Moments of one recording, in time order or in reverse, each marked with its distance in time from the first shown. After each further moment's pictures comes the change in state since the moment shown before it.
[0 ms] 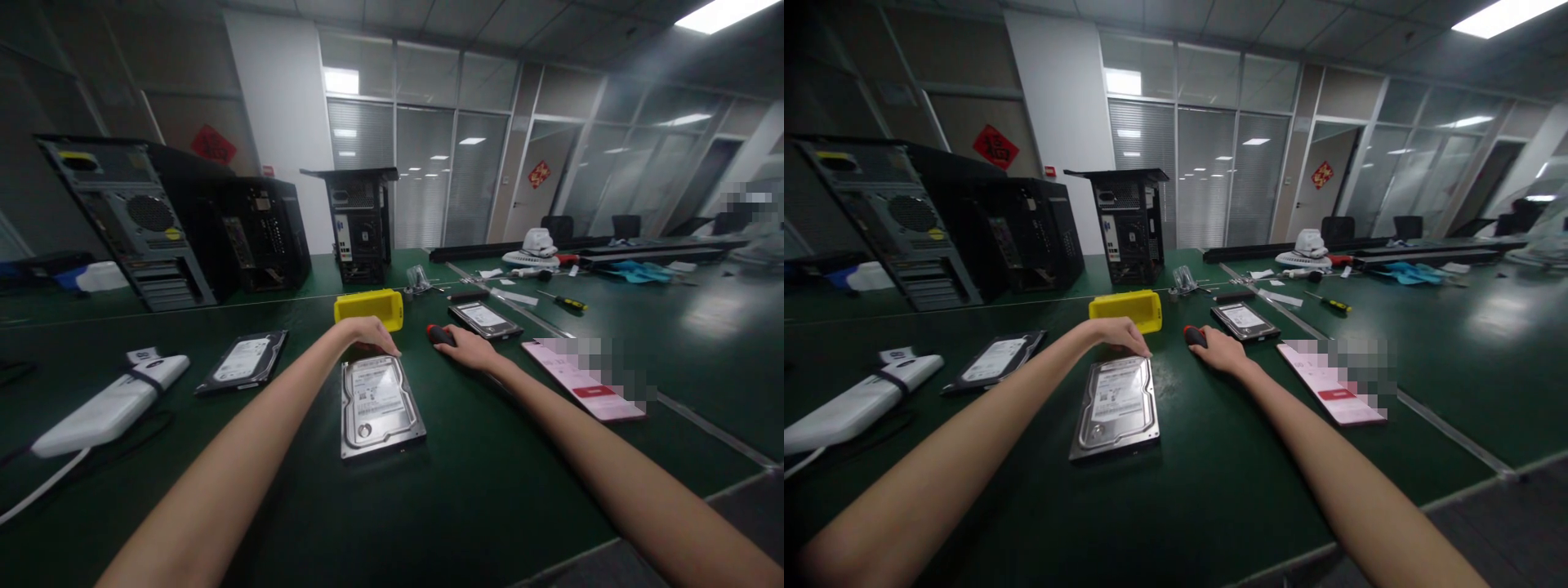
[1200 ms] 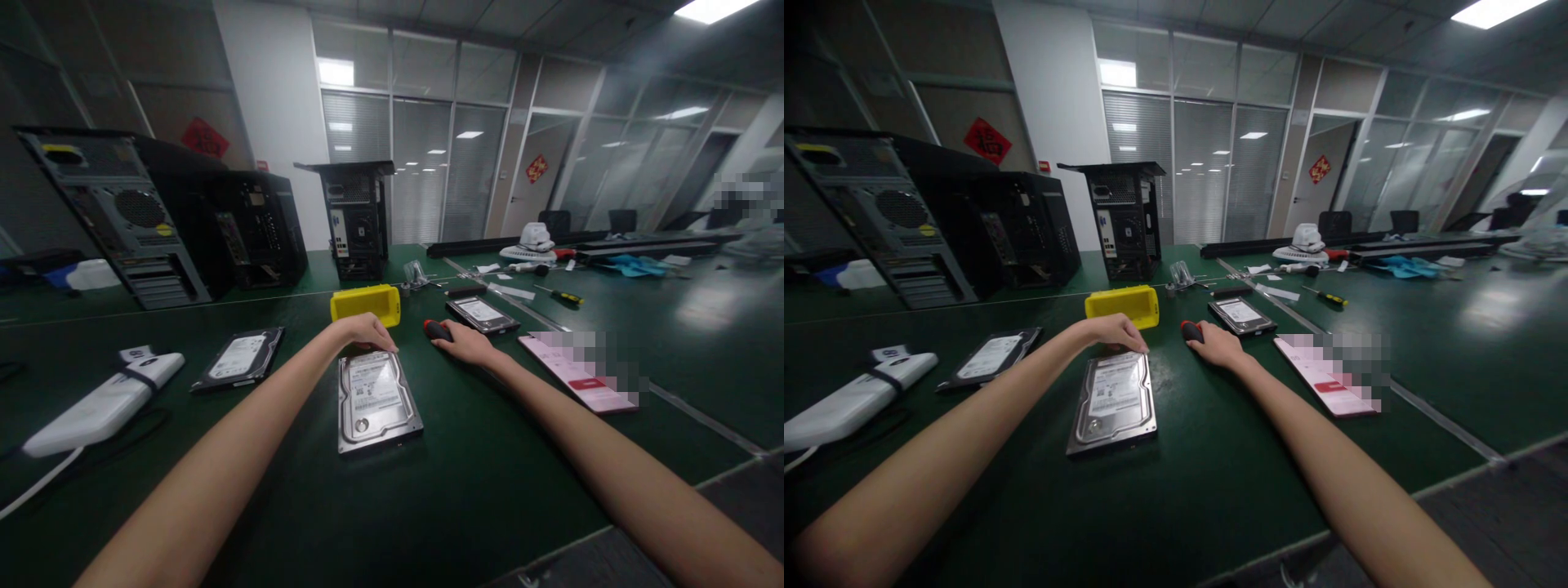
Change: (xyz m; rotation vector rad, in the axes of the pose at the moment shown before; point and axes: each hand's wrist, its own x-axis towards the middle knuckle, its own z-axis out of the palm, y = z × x) left_hand 0.002 -0.009 0.005 -0.025 0.032 0.071; right_hand 0.000 0.001 0.002 -0.001 0.016 -0.015
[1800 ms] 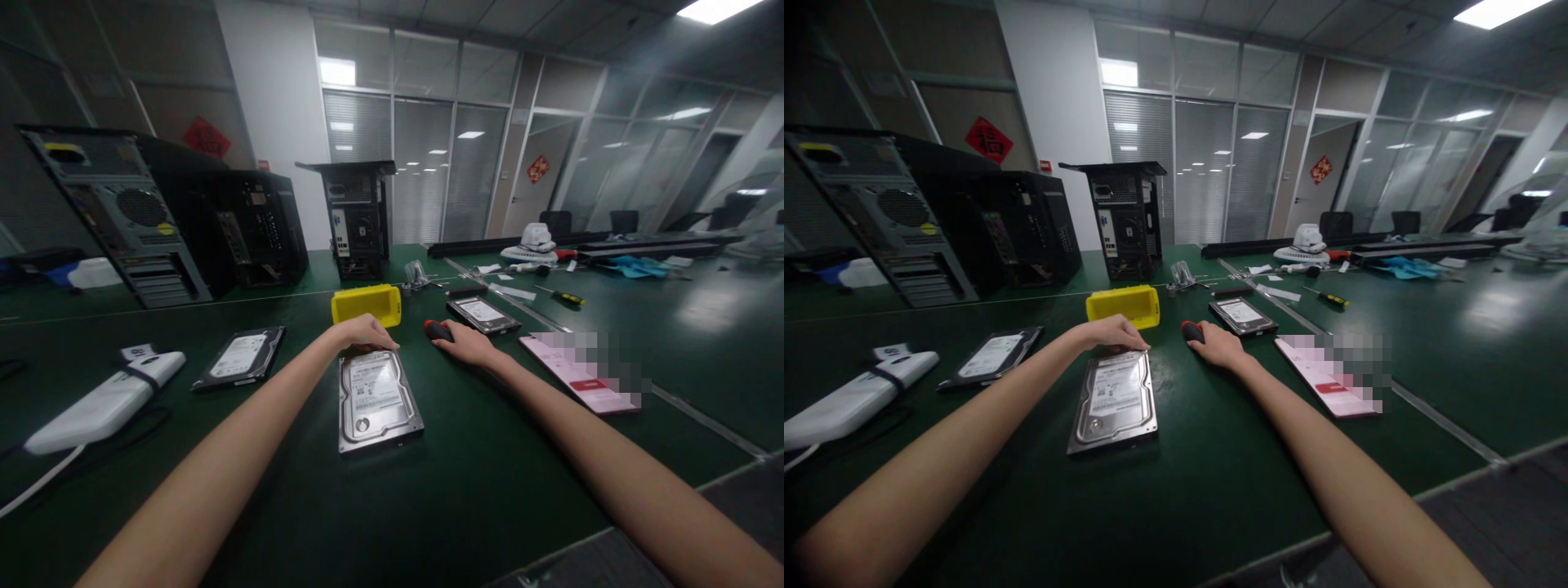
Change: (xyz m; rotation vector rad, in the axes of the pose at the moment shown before) left_hand -0.008 0.001 0.007 -0.102 0.059 -0.033; right_hand 0.000 0.000 0.000 -0.011 -0.004 0.002
